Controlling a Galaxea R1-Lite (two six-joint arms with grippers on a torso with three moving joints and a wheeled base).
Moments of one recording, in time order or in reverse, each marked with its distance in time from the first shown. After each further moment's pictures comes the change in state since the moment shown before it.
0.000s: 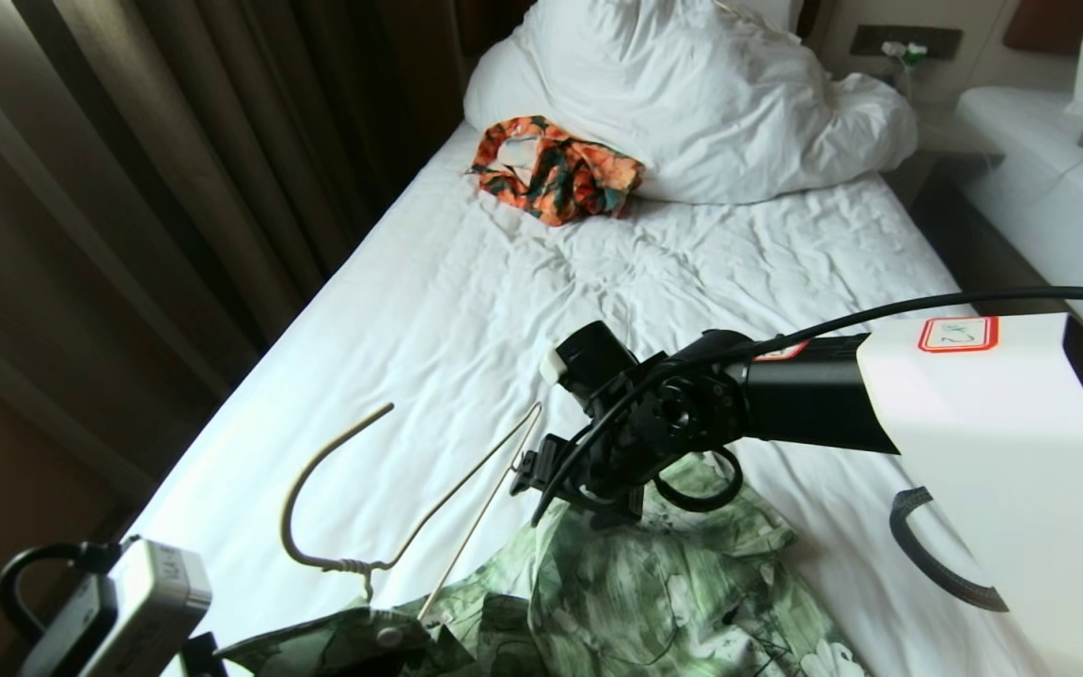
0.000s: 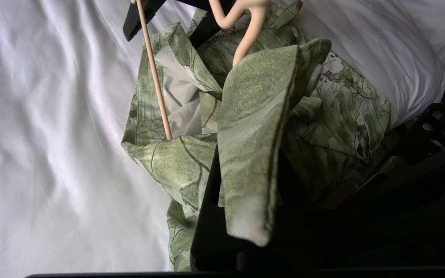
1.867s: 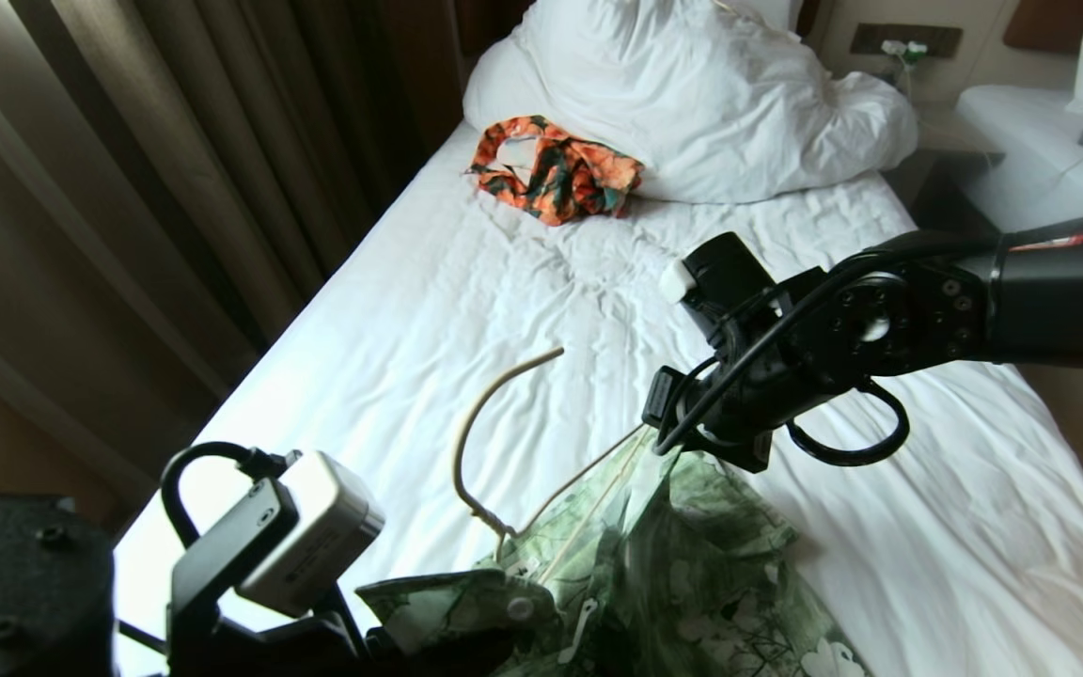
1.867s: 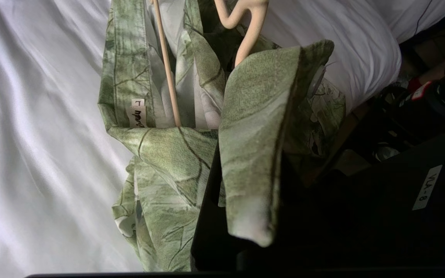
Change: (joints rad) left arm -0.116 0.186 -0.345 0.259 -0.040 -0.024; right arm -0.110 -0.314 0.219 0.059 -0.209 0.006
